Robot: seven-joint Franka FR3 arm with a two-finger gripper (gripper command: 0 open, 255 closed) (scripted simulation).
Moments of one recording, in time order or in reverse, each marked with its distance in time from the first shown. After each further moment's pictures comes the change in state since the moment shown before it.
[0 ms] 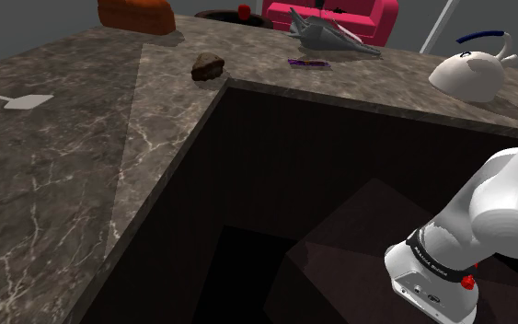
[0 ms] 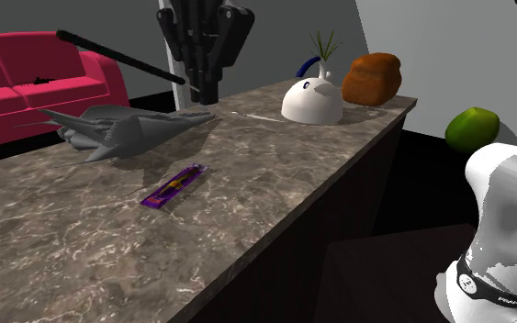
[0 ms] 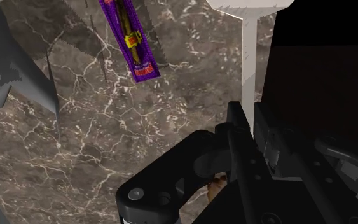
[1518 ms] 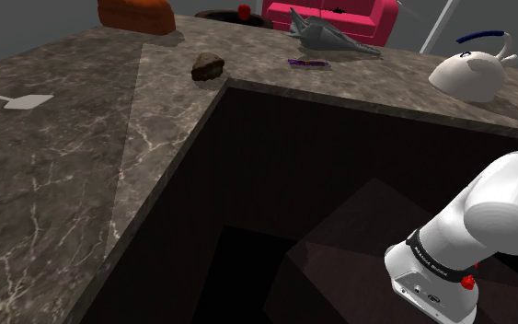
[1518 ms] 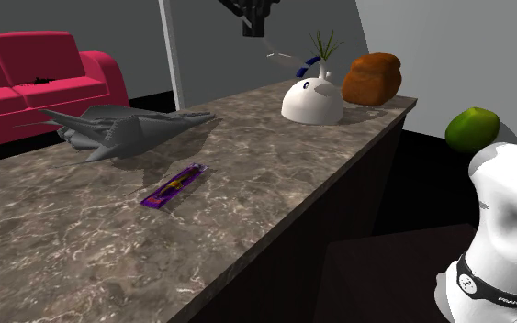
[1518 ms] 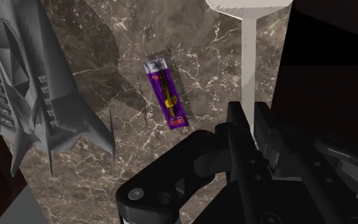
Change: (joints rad) arm -0.122 -0.070 -0.114 0.102 -0.011 -0.181 -0.230
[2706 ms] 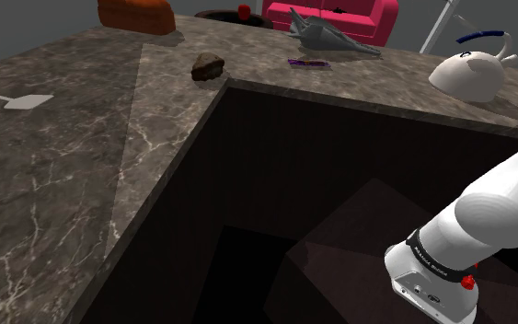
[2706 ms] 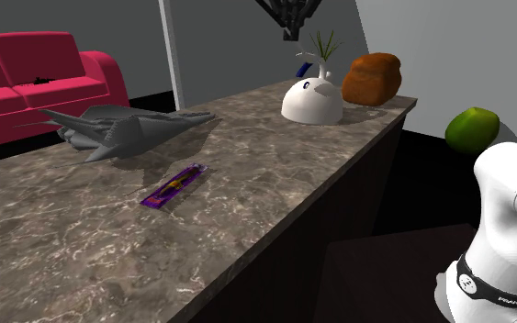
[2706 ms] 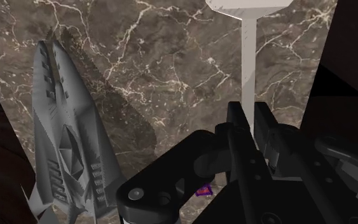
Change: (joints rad) arm -0.161 -0.052 -0.203 -0.091 -0.029 0.028 -0.371
